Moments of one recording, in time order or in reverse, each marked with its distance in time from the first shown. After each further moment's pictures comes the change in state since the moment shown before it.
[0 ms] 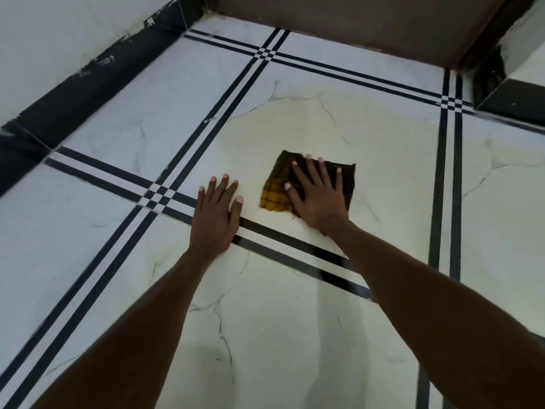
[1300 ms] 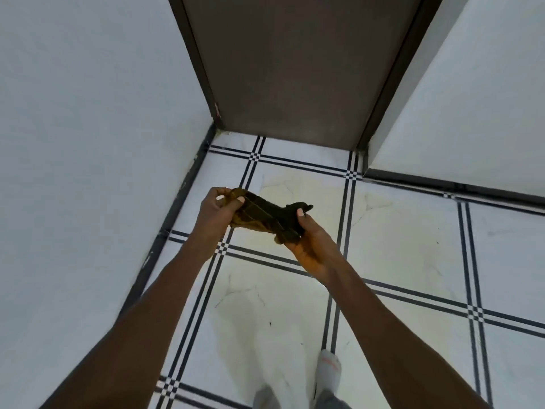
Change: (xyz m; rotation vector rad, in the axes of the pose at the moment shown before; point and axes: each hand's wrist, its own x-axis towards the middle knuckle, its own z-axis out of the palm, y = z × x) left_hand 0.010 0.386 -0.611 -0.807 -0.247 -0.507; right_hand -0.217 -0.180 -0.635 2.223 -0.184 0.757
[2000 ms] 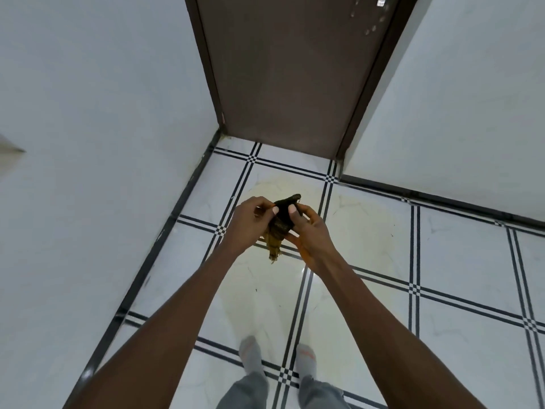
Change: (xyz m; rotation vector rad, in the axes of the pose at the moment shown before) left_hand -0.256 0.121 0.009 0.382 -0.117 0.379; right_hand -0.291 -0.036 0.111 -0.408 0.091 -0.268
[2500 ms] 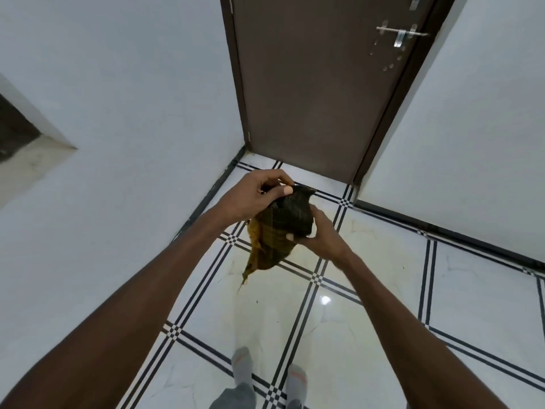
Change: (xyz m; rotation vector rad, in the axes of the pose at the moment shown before) left_hand -0.005 0.132 -0.037 0.119 -0.098 0.174; right_hand 0.005 -0.067 -0.066 -0.985 -0.300 -0.259
